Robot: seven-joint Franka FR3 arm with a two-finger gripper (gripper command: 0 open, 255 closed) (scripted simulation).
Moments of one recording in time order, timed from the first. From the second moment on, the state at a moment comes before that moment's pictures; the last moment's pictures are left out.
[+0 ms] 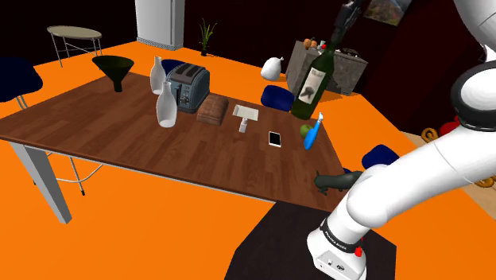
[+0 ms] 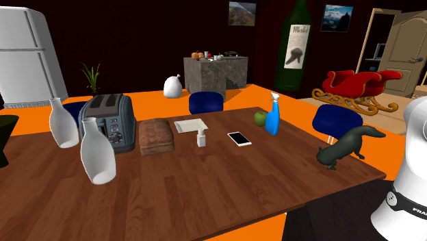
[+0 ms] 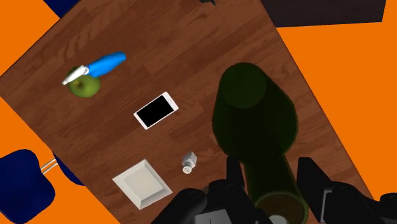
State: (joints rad) arm -0.12 -0.36 -0.25 -1.40 -0.09 1.16 -0.38
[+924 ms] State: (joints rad) arm -0.15 -0.54 -0.27 -1.54 -0.15 1.13 -0.44
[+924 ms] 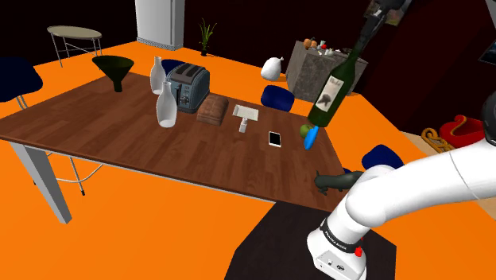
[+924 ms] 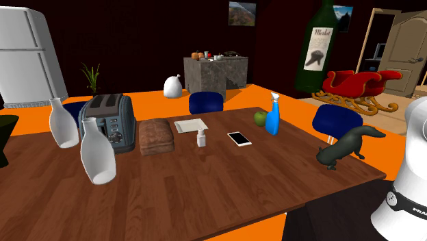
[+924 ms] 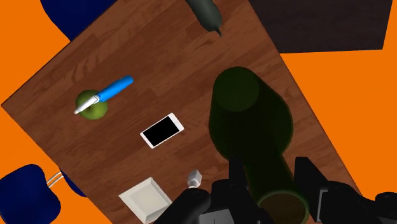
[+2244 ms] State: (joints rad) arm -0.18 -0.75 -0.27 -2.00 -0.18 1.39 -0.41
